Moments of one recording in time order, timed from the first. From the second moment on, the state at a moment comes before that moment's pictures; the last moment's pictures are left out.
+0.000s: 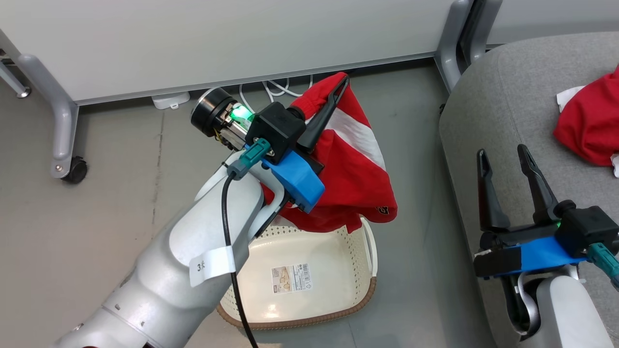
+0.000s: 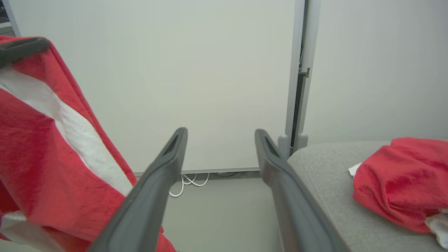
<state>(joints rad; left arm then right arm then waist) -0.86 0.12 -0.78 0.58 -0.38 -0.12 -0.26 -0.26 -0.05 -0.04 0.17 0.10 0.13 -0.26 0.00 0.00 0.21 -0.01</state>
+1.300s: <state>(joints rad) -0.89 0.06 -0.86 0.52 -0.36 -0.13 -0.26 -0.58 -0.16 0.44 0.46 0.11 0.13 -0.26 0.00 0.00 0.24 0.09</state>
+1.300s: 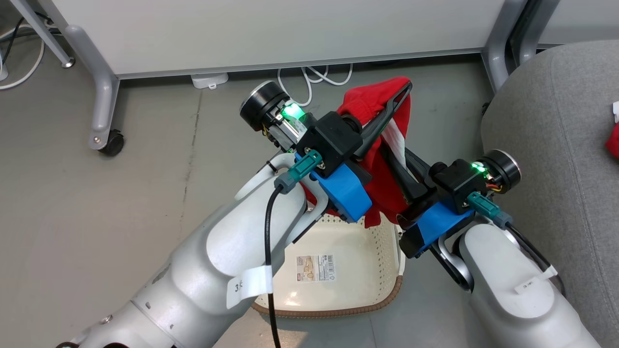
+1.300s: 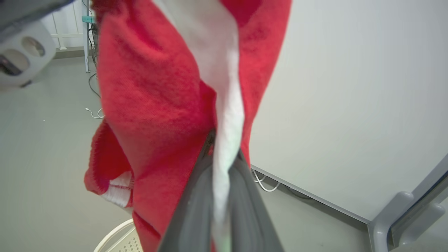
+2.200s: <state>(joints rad) -0.87 0.06 -0.88 0.56 -0.38 -0.13 -0.26 -0.58 -0.14 0.31 0.40 0.12 0.13 -0.26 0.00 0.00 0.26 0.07</state>
